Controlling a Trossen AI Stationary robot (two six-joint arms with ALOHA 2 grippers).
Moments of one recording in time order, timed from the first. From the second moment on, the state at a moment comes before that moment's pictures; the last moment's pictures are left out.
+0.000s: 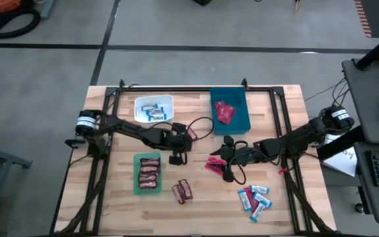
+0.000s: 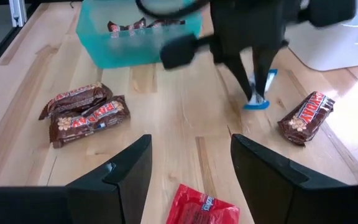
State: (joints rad) left arm -0.02 1.82 1.04 -0.27 -0.29 0.24; right arm 0.29 1.41 0.63 0.25 0.29 0.21
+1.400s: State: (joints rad) left arm 0.56 1.66 1.07 -0.56 -0.24 0.24; right arm 0.15 1.40 0.63 0.24 0.52 0.10
